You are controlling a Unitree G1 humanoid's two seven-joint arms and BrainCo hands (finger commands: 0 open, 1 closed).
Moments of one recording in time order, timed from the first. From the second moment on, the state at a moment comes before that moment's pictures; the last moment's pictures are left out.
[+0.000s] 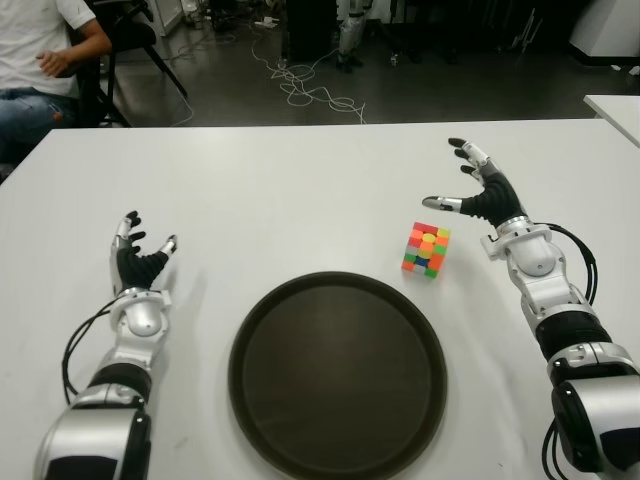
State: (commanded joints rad) left arm -0.51 0.26 0.06 1.19 0.18 -0.49 0.49; right arm -0.63 -0.31 0.04 0.96 -0.17 -0.51 0.07
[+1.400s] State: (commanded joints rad) left arm -0.51 0.25 0.06 1.19 0.18 -0.48 0.51; right arm -0.50 -0.42 0.23 0.45 -0.52 0.01 0.11
